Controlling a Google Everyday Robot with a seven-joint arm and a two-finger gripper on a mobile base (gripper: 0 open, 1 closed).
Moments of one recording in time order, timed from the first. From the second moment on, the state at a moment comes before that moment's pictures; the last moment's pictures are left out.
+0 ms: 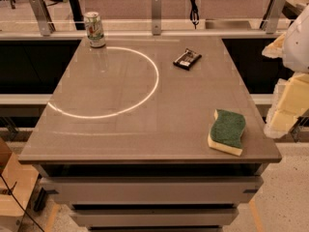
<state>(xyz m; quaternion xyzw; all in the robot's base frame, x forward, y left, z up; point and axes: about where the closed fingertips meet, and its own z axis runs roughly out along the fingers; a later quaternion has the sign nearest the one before) 0.438 -0.217 0.976 -0.60 0.78 -0.03 0.16</state>
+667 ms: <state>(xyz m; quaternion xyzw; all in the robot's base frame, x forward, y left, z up) 0.441 -0.206 0.970 -0.60 0.78 -0.03 0.19</state>
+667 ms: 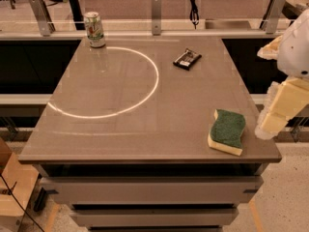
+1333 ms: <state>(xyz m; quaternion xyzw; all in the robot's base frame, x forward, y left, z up) 0.451 -0.185 0.950 -0.59 0.77 0.02 0.23</state>
